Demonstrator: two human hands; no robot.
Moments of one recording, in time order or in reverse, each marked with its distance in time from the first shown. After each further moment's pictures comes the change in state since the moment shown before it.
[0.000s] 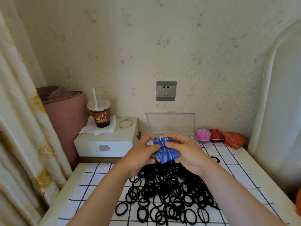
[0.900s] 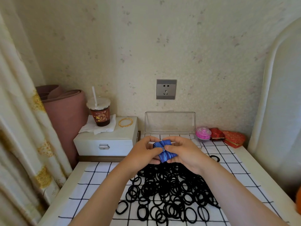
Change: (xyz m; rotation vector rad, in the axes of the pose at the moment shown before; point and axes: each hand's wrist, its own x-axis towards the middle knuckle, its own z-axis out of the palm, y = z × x) left_hand 0.001 -0.006 0.001 0.147 0.075 0.025; right_hand -0.002 0.005 -0.005 -0.230 -0.005 0.059
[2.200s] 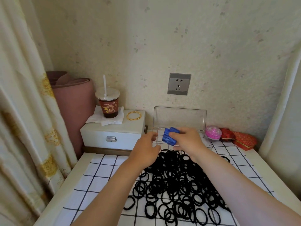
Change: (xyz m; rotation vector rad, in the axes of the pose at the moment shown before) left_hand 0.022 -0.032 -0.020 0.526 0.222 0.125; right_hand 0.048 0.002 0.025 -0.239 0.312 0.006
